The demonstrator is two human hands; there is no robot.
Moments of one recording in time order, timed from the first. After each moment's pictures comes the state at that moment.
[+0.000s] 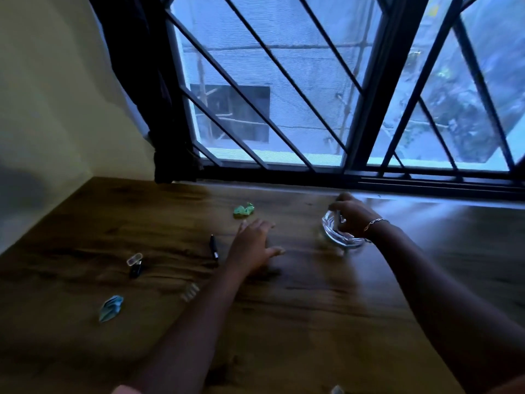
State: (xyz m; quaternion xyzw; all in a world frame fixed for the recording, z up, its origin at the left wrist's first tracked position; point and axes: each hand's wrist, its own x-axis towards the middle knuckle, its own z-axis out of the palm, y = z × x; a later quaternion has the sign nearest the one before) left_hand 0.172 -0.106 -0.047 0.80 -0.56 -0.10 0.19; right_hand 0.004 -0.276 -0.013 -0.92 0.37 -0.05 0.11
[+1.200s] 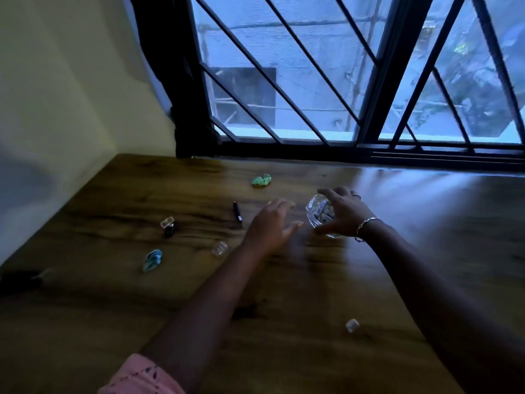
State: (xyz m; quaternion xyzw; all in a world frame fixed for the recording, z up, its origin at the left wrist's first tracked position) left_hand 0.149 -0.051 -0.038 0.74 -0.61 -0.08 0.27; right_hand 0.008 -0.168 -0.012 -0.90 0.41 -0.02 0.16
